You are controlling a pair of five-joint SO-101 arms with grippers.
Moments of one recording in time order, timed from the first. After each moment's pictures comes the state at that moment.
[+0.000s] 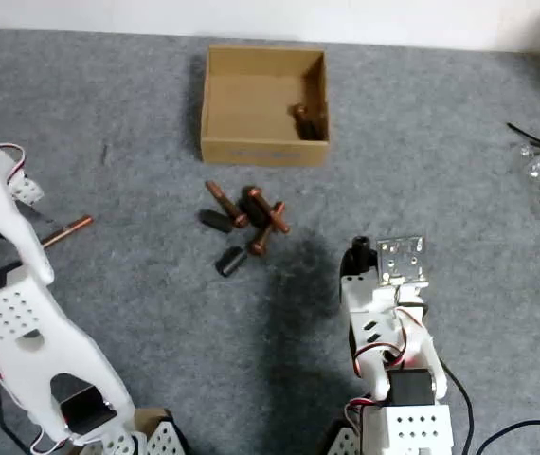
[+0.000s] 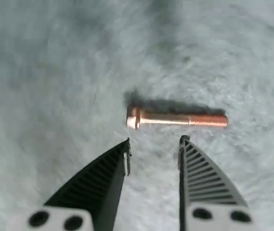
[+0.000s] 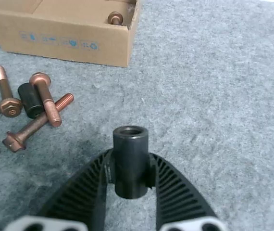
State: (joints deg) left arm -37.0 36.8 -38.2 100.4 21.6; right arm -8.2 -95.2 96.0 34.5 6.3
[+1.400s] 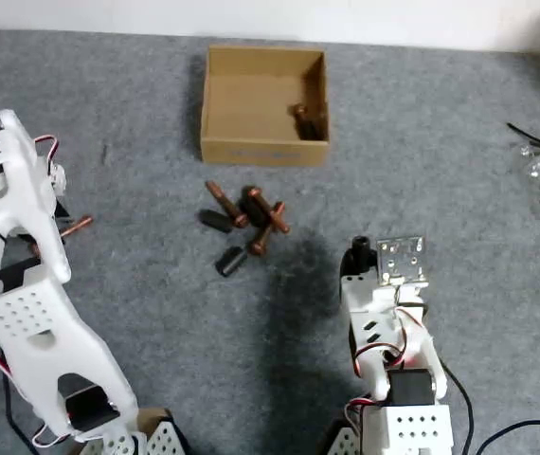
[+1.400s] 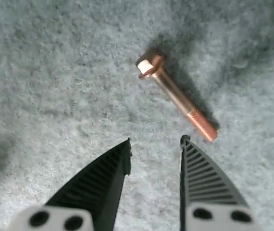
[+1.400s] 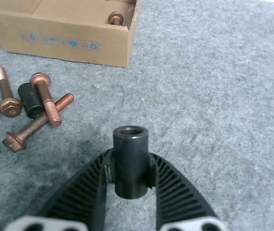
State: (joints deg) left arm -31.1 34.1 -29.1 99.4 70.2; right arm -8.2 -95.2 96.0 34.5 6.3
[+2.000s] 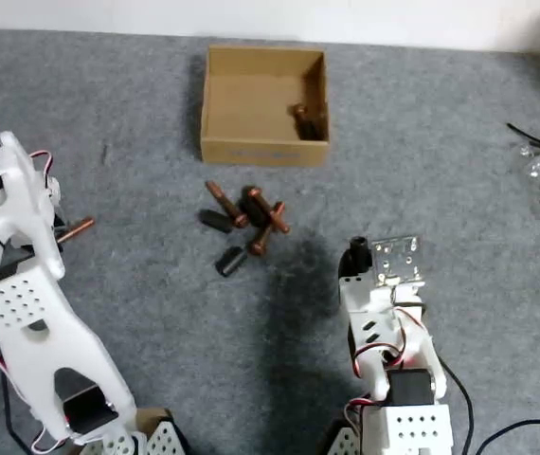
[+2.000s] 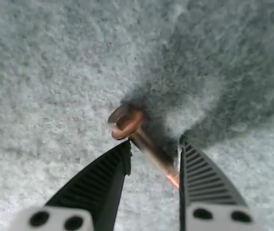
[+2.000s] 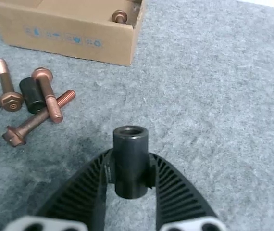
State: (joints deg) left arm -34.1 44.1 -28.0 88.8 72.8; right arm -8.6 -95.2 96.0 34.5 8.5
